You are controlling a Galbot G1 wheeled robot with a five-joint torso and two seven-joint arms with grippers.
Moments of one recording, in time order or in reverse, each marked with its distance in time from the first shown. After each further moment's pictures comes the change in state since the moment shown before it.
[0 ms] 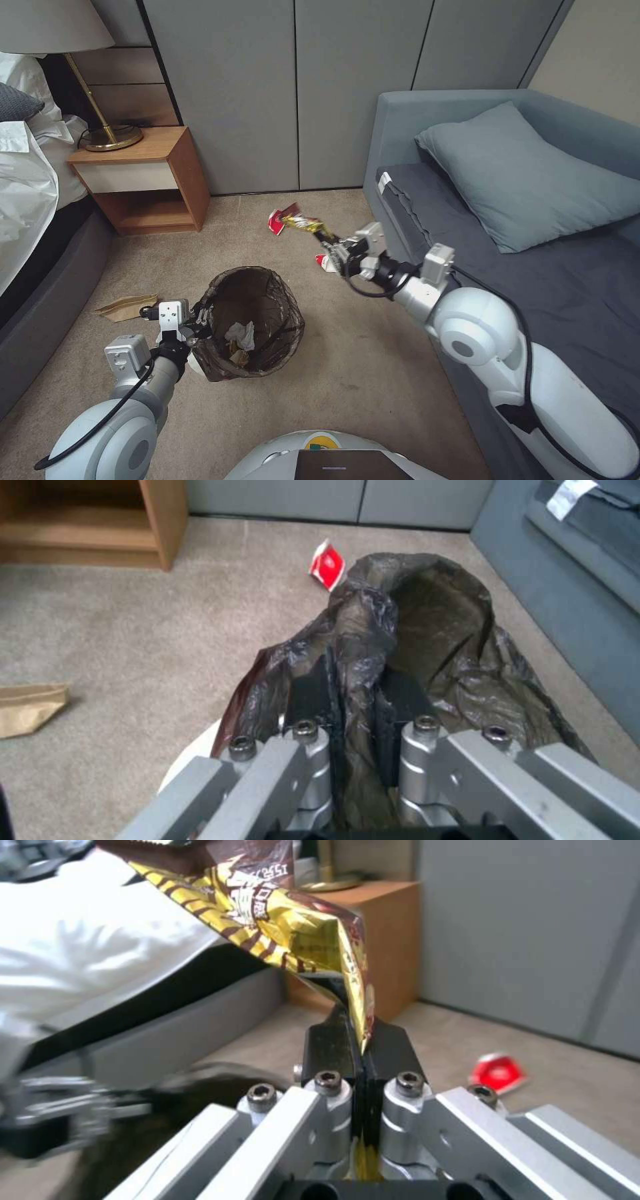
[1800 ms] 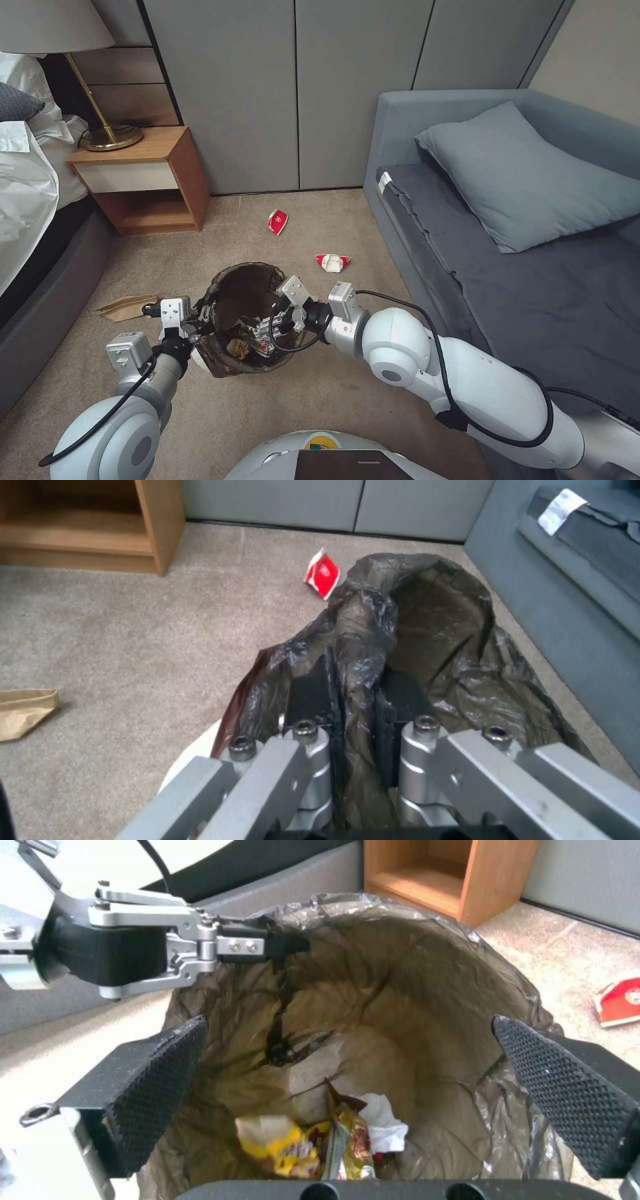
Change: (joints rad) left arm -0.023 -0.011 0.000 0.000 -0.014 0.001 -0.001; right arm 0.216 0.036 -0.462 -0.087 -0.006 -0.085 0.152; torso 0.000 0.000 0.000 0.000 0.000
